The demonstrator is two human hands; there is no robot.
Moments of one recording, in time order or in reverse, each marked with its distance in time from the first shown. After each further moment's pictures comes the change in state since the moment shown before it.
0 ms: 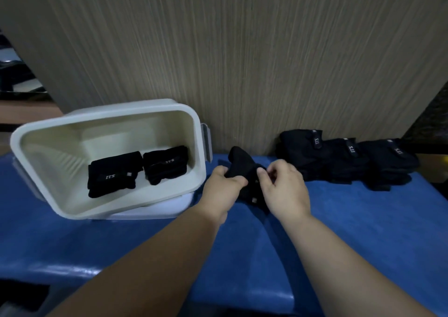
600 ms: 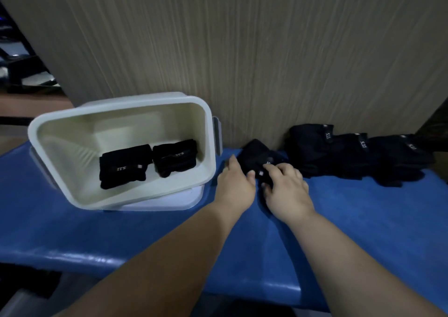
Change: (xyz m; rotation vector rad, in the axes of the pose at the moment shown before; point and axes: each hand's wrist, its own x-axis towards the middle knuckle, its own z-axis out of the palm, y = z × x) left_hand 0.009 -0.012 0.006 0.659 0.052 0.206; right_hand -0.007 0.008 0.014 -0.289 -0.274 -0.094
